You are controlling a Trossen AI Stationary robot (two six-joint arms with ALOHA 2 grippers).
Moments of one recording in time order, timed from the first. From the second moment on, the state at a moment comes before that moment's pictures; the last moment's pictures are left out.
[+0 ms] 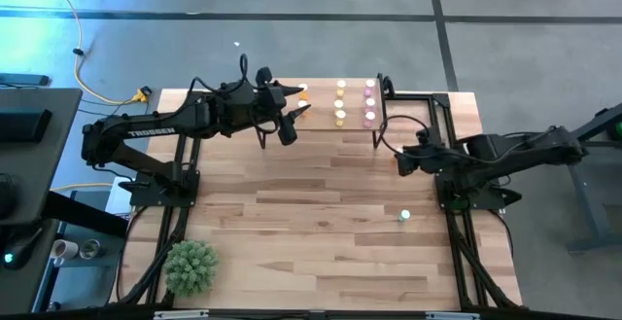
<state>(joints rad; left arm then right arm) 0.31 1.31 1.22 -0.09 -0.30 0.24 0.15 0.77 0.77 -0.92 0.52 1.19</state>
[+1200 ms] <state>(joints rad) 0.31 1.31 1.22 -0.09 -0.31 0.24 0.44 0.89 0.60 -0.85 0.47 1.61</state>
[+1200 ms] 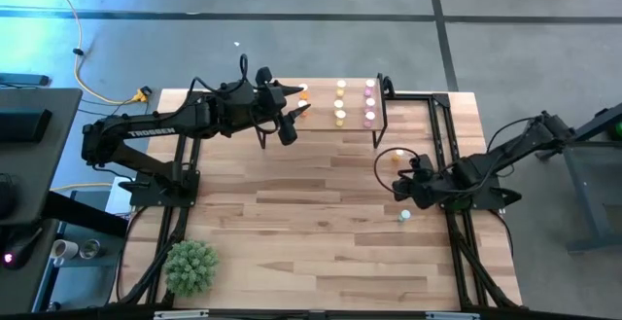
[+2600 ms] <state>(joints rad) 0.31 1.31 1.22 -0.09 -0.41 0.24 0.51 1.10 0.61 -1.02 0.52 1.65</state>
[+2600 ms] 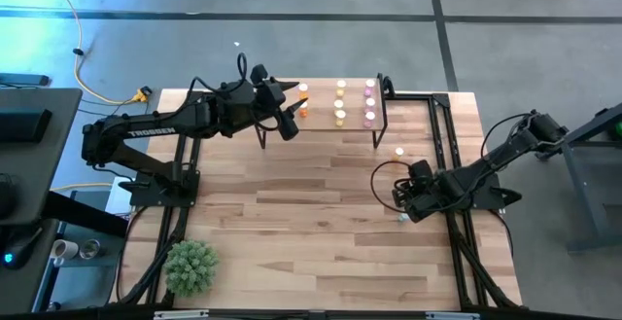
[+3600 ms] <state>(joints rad) 0.31 1.31 1.22 -0.09 -0.42 0.24 0.51 1.09 0.51 -0.98 0.72 1.51</state>
